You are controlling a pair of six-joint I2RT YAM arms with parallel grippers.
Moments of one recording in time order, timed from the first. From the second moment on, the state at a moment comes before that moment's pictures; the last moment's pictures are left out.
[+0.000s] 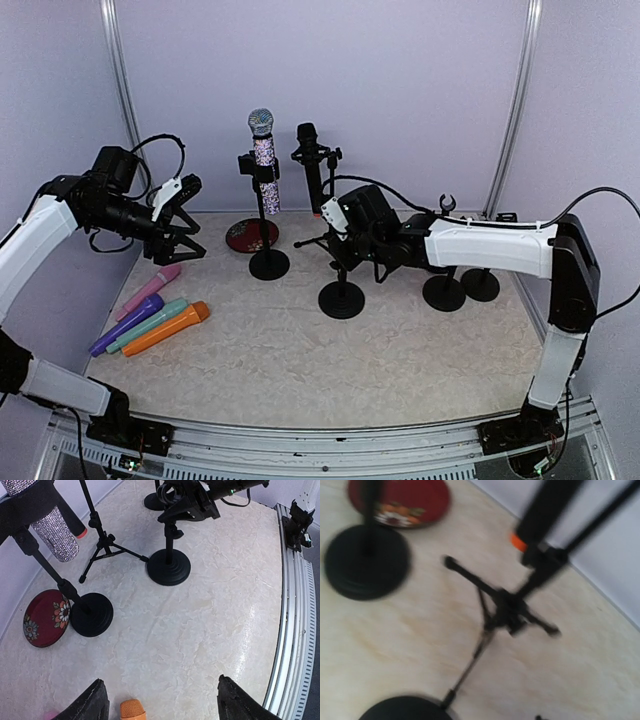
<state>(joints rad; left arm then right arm) -0.22 1.27 1.35 -0.98 0.68 0.73 0.89 1.85 1.47 -0.22 0.43 -0.16</state>
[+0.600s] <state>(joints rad) -0.22 1.28 1.35 -0.98 0.68 0.74 0.57 1.85 1.47 -0.23 0.45 -0.27</state>
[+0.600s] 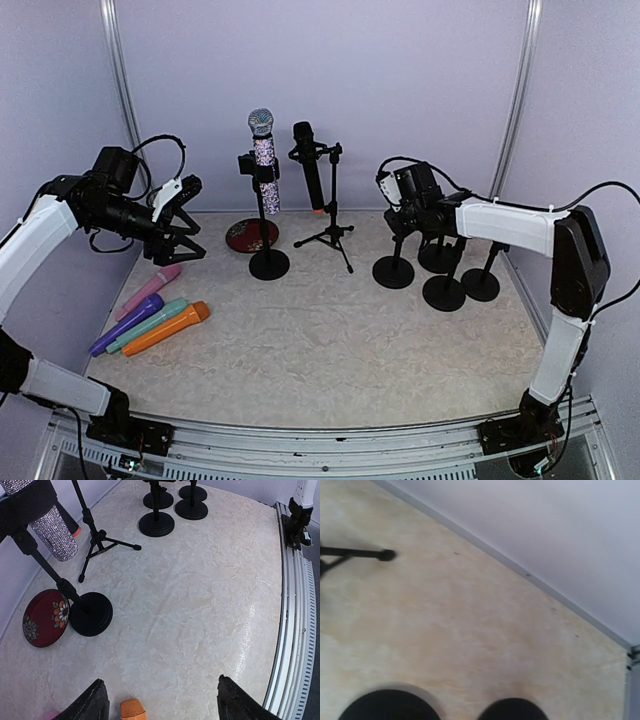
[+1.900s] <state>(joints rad) -0.20 1.27 1.35 -0.99 0.65 0.74 0.63 2.20 2.20 -0.38 0.20 -0.22</state>
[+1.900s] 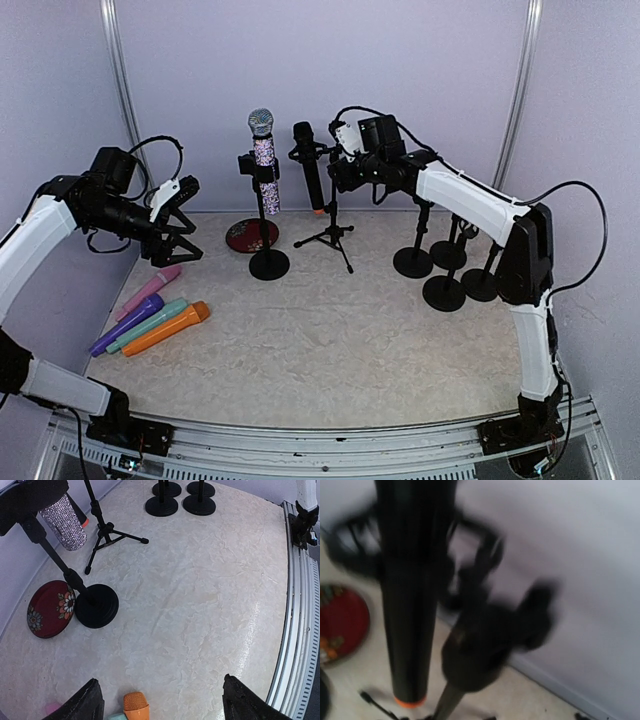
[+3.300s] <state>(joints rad) -0.20 1.29 1.38 -1.03 0.68 0.75 0.69 1.84 1.38 0.26 0.15 -0.11</state>
